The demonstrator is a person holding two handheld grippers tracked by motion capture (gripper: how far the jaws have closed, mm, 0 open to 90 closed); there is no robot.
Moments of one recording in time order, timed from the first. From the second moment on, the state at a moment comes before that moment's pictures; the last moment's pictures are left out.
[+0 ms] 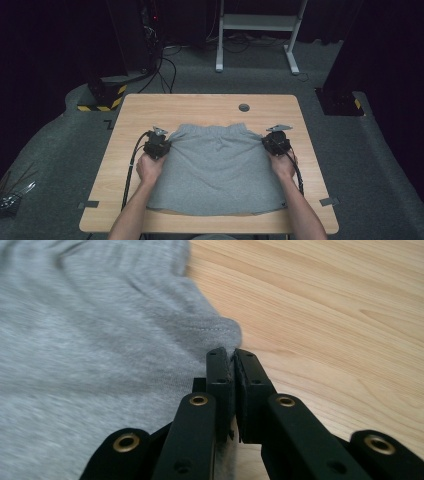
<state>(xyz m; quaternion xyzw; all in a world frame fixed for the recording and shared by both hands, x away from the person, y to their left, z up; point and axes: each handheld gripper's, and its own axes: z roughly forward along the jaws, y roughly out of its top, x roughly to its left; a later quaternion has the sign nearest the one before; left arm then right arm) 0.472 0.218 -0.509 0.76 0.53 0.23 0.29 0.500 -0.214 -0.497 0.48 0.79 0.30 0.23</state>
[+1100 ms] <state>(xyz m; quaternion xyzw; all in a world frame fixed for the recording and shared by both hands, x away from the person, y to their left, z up) 0.364 0.167 -0.525 0.79 0.46 0.21 0.35 0.394 -0.175 -0.522 0.38 0.83 0.36 0.18</state>
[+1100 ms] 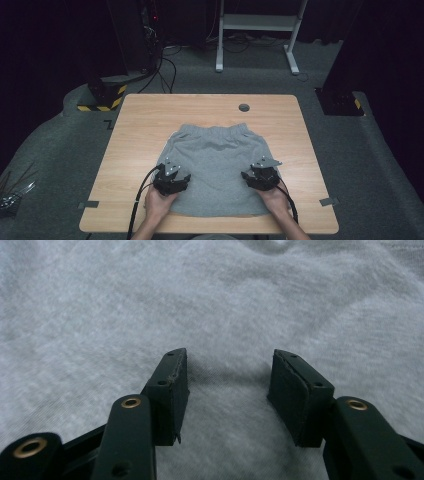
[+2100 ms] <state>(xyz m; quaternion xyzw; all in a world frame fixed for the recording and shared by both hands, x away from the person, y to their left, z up) 0.362 0.170 -0.510 0.78 0.46 0.20 0.37 0.391 -0.177 -0.512 0.38 0.83 0.38 0.18</state>
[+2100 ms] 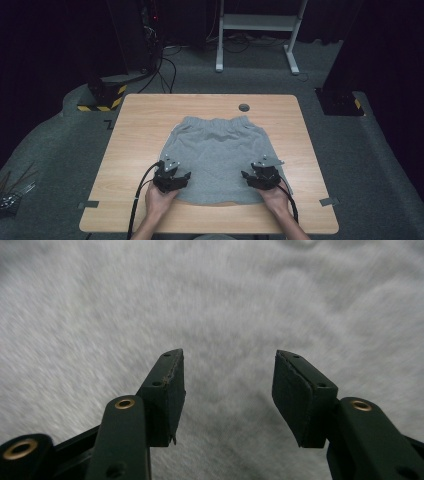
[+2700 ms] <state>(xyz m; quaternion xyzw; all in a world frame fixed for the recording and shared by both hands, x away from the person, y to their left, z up) 0.351 0.195 -0.475 0.73 0.46 0.22 0.45 0.381 -0.221 -0.472 0.41 0.78 0.42 0.22</state>
